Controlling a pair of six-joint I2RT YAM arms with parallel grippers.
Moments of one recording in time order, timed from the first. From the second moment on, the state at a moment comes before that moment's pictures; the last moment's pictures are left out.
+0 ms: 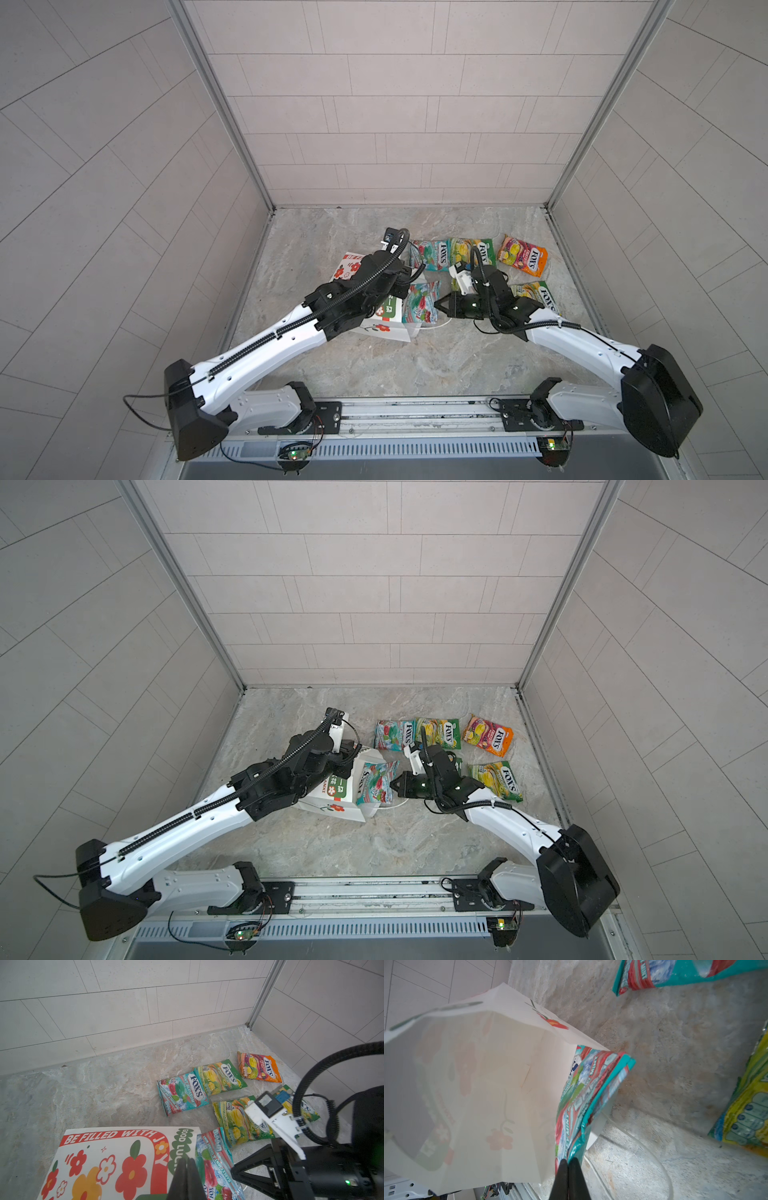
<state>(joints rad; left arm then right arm) -0.92 1.19 1.16 -0.48 -0.38 -0.35 0.55 1.24 0.66 -0.12 -0.41 0.70</state>
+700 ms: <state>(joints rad) -0.91 1.19 1.15 -0.42 -0.33 -0.45 0.54 1.46 0.56 0.17 -0.51 0.78</state>
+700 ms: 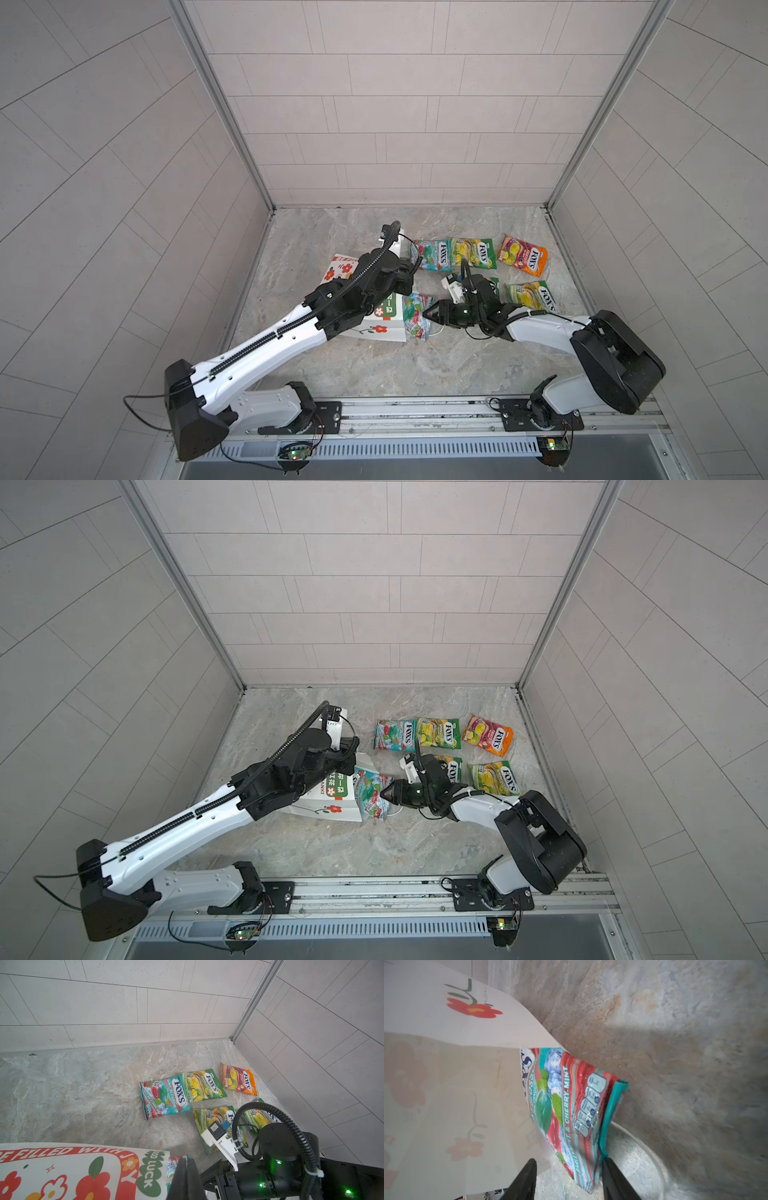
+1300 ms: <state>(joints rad) -0.91 1.18 1.14 -0.40 -0.34 -0.46 0.54 1.55 0.55 0.24 -0.52 0.79</state>
